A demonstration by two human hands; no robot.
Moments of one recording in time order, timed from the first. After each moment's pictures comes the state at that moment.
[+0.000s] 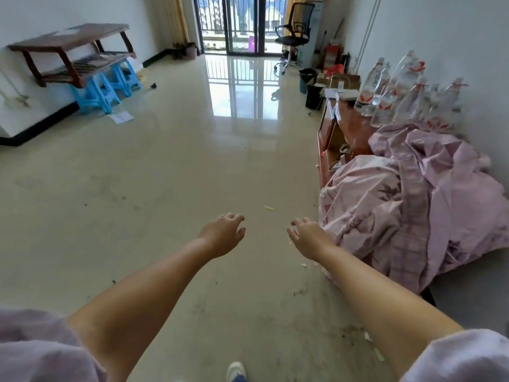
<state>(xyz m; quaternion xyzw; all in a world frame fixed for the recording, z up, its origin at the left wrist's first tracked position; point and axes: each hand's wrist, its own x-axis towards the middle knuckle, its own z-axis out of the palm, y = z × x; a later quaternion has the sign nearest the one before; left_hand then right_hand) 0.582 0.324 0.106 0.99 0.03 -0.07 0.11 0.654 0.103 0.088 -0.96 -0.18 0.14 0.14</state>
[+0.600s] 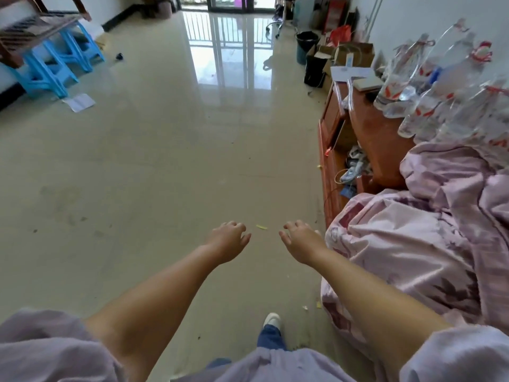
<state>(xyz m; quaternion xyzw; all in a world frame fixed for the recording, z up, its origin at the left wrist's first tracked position) 0.969 0.396 0.038 0.97 0.05 -0.18 0.14 1.021 0.200 0.033 -0.96 -0.17 0.21 0.10</state>
